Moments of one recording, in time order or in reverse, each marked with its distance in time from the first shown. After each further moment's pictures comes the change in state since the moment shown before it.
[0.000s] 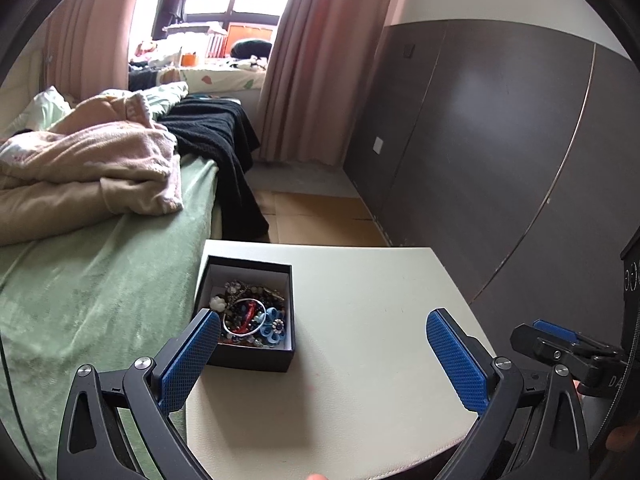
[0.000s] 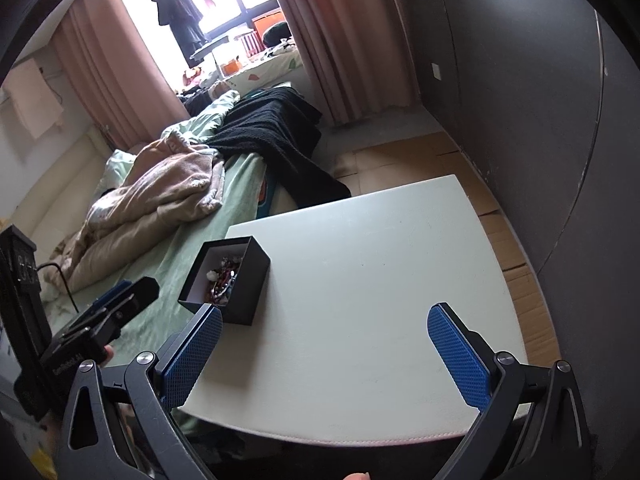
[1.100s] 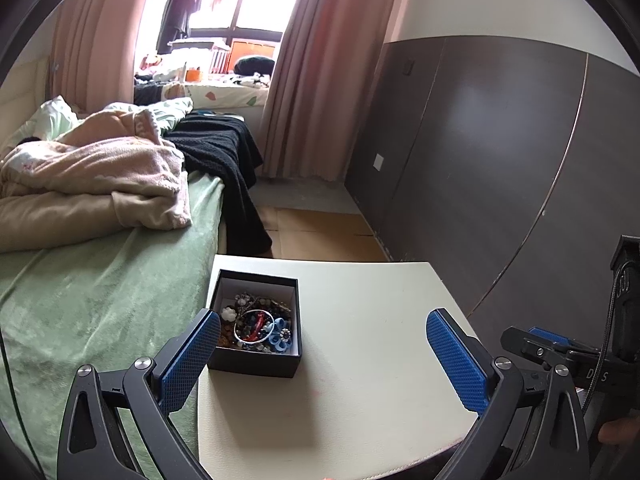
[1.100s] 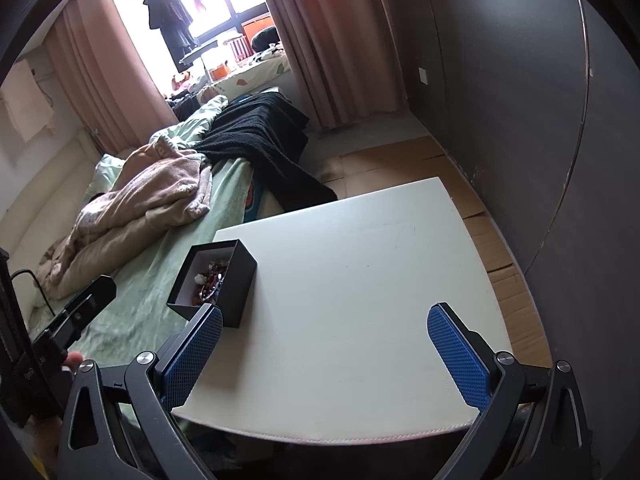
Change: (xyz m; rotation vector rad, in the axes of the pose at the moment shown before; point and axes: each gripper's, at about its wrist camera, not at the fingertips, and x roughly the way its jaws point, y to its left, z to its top) left arm -0.023 0.001 -0.001 0.000 -0.059 0.000; right arm -0.009 -0.003 -0.004 0.020 -0.019 -0.045
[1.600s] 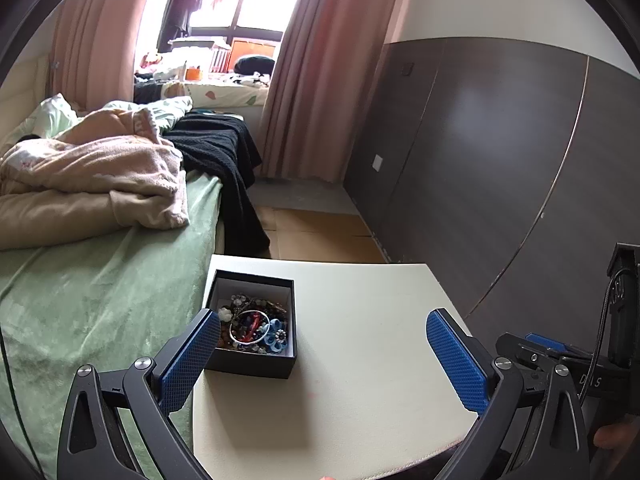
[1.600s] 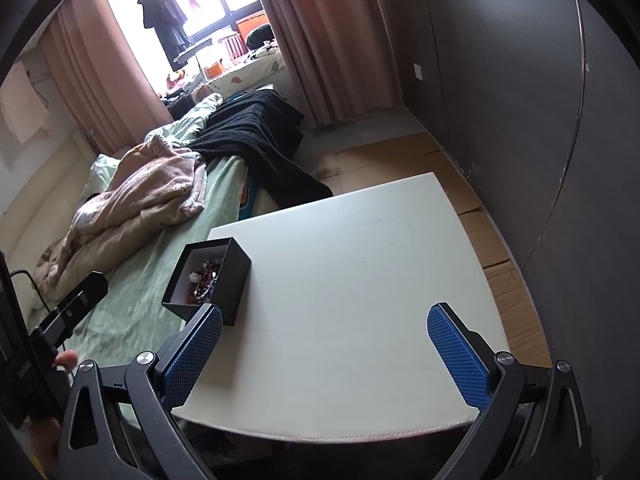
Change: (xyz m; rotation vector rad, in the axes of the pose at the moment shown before) left arm 0.002 -0.005 0.004 -0.011 0.000 -0.003; right arm 0.004 -0.006 0.000 0.010 0.014 -0.012
